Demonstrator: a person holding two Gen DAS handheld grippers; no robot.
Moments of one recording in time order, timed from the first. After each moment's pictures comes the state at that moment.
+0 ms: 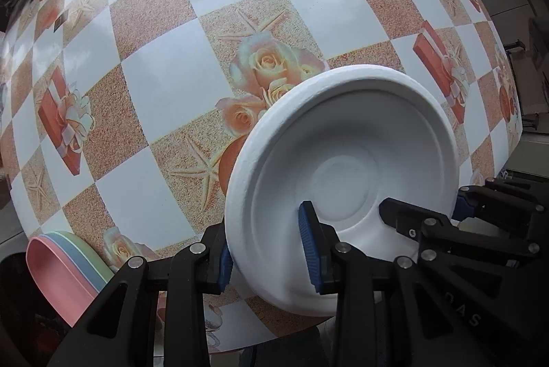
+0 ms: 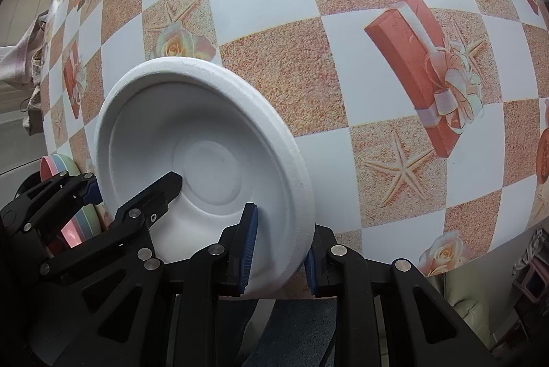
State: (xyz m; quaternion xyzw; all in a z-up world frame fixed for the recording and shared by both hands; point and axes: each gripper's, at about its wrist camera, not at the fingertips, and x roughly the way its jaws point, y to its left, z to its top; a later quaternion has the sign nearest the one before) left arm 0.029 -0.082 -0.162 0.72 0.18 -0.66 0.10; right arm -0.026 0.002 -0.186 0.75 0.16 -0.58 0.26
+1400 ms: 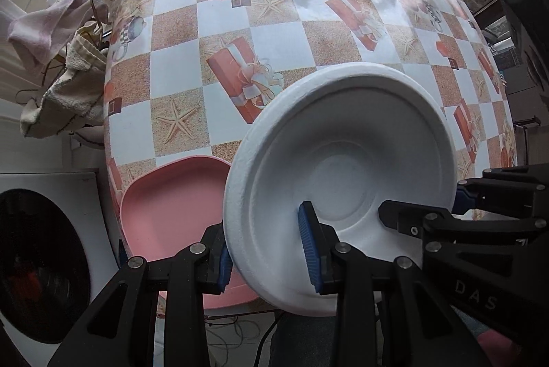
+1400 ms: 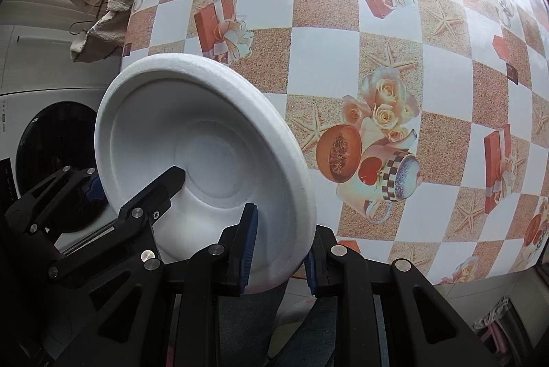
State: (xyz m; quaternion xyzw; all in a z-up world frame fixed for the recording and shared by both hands) left arm 0.136 -0.162 -0.067 0.65 0.24 -0.69 0.22; right arm 0.070 -0.119 -0.121 0.70 0.26 -0.54 0.38
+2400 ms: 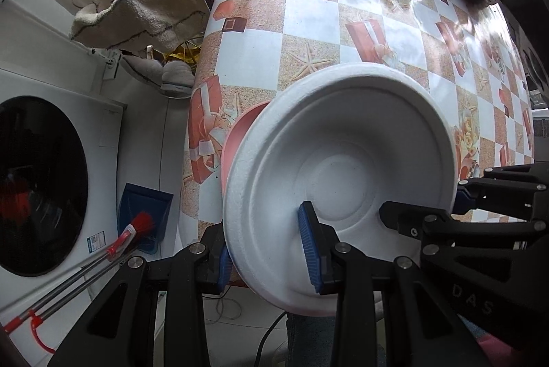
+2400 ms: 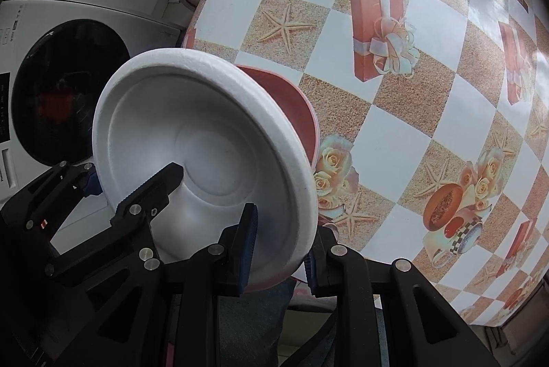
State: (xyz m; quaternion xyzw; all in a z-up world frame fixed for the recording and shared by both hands) left arm 0.226 -0.218 -0.083 0.63 0.33 -0.63 0.32; right arm 0.168 -0.227 -0.151 0.67 0.37 -0.46 0.45
